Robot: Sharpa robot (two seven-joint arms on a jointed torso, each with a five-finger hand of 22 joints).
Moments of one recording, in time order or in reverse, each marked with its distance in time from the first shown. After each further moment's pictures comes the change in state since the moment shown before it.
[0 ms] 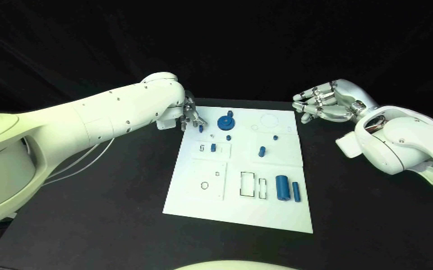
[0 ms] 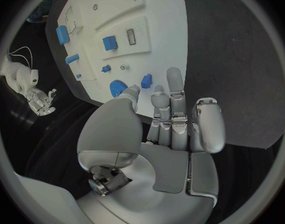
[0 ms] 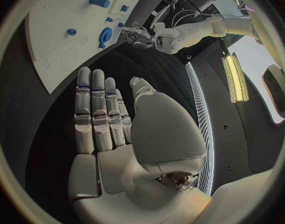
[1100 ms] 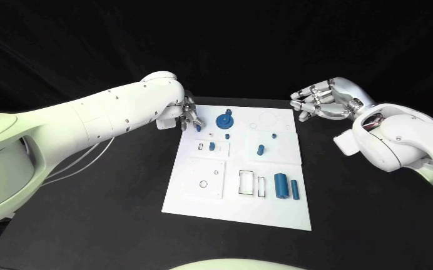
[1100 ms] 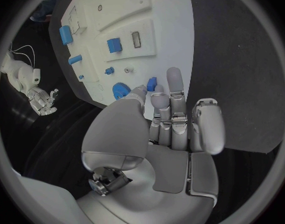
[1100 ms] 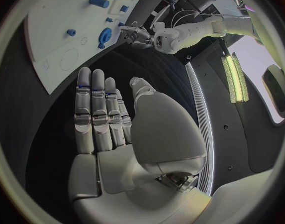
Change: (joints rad) left arm -0.002 0.007 0.000 -0.003 0.027 0.012 0.004; left_hand 0.159 0.079 0.036 -0.040 0.008 0.023 -0.009 -0.010 -0.037 0.010 -0.010 0.007 -0.006 0.000 0.000 -0.004 0.002 0.000 0.004 0.004 0.008 0.013; right arm 0.000 0.003 0.000 0.000 0.000 0.001 0.000; right_hand 0.000 0.000 0.000 0.000 0.006 0.000 0.000 0.000 0.001 0.000 0.000 0.000 0.000 0.000 0.000 0.000 0.000 0.000 0.000 0.000 0.000 -0.002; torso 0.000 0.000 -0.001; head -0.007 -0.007
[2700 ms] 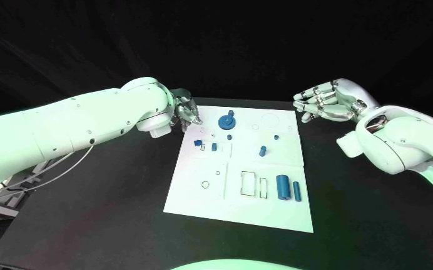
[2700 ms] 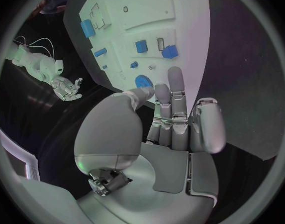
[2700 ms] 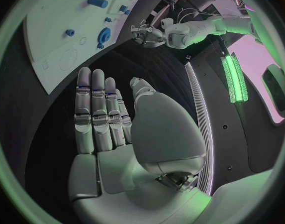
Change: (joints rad) left arm -0.002 -0.229 -0.002 0.334 0.071 -0.234 0.069; left_hand -0.079 -0.192 0.427 -0.103 -0.006 -0.041 0.001 0.051 0.030 -0.060 0.002 -0.163 -0.190 0.000 0.000 -0.004 0.007 0.000 -0.011 0.008 -0.018 -0.032; right arm 0.000 -0.005 0.000 0.003 0.003 -0.001 0.002; right_hand -0.005 0.005 0.000 0.000 0.000 0.000 0.000 0.000 0.000 0.000 0.000 0.000 0.000 0.000 0.000 0.000 0.000 0.000 0.000 0.000 -0.004 -0.002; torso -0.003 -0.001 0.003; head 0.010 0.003
